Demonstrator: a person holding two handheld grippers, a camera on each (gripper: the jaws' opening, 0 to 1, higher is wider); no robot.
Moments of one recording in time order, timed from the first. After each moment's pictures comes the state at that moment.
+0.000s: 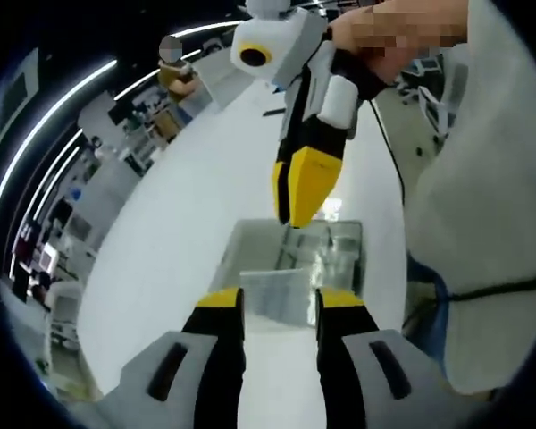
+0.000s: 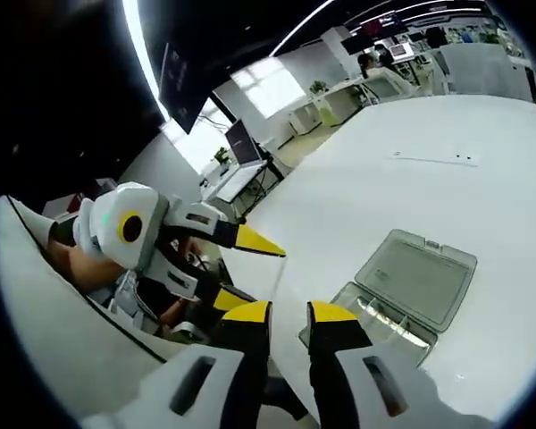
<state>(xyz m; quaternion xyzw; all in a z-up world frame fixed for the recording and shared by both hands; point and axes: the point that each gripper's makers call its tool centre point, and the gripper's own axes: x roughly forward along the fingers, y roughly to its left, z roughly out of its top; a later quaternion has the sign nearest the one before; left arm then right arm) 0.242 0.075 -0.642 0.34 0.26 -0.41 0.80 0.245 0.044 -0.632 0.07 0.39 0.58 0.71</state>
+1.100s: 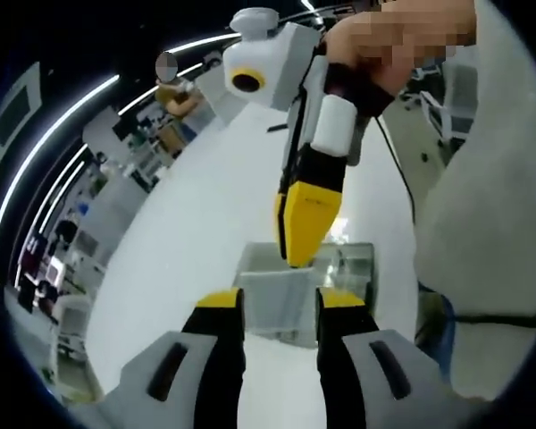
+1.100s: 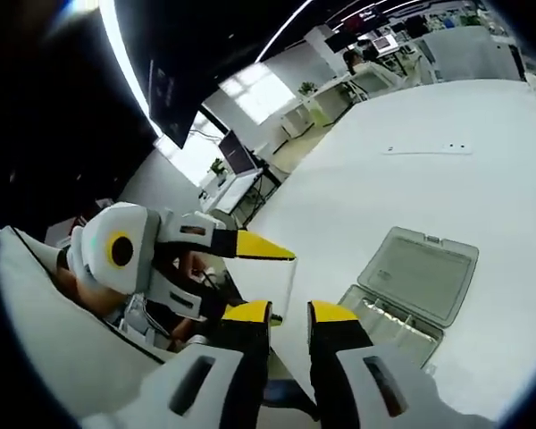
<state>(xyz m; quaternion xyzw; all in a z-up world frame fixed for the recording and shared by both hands) 0.259 0.055 -0.625 0.35 0.22 -0.41 0.81 0.254 0.044 -0.624 0.12 0.41 0.56 0.71</state>
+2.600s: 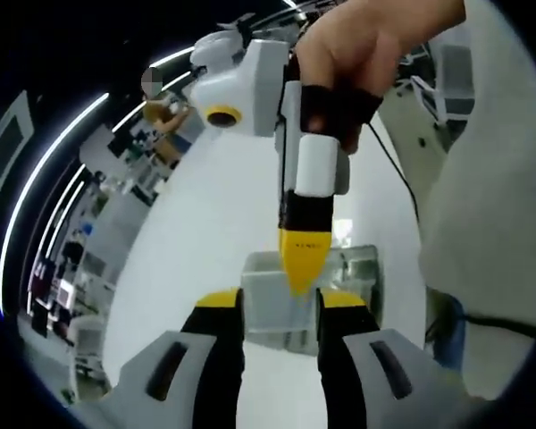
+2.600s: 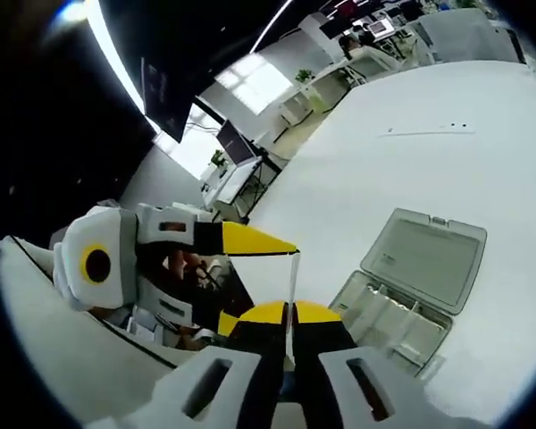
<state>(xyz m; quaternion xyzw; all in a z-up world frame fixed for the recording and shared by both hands) 0.260 0.038 -0.625 0.39 0.20 -0.41 0.80 0.247 0.047 -0.640 0.12 0.45 0.56 0.69</state>
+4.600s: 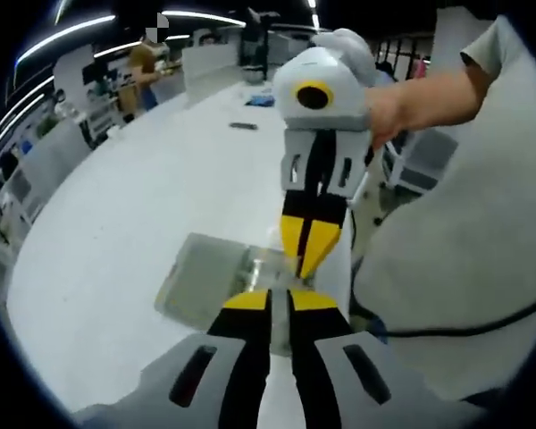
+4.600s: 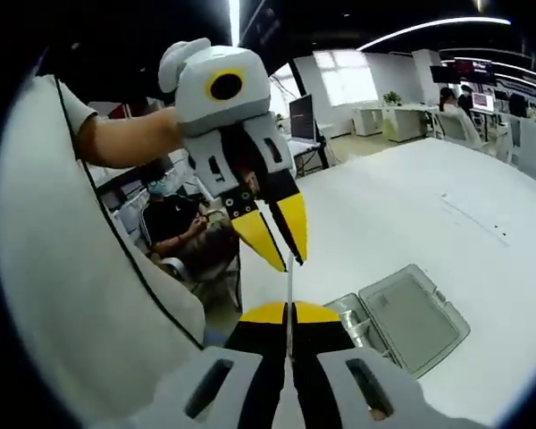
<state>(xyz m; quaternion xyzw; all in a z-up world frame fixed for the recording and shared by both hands) 0.248 0.053 -0.623 0.18 0.35 -0.52 0.76 0.230 0.043 -0.640 -0.10 0.28 0.69 0.66</state>
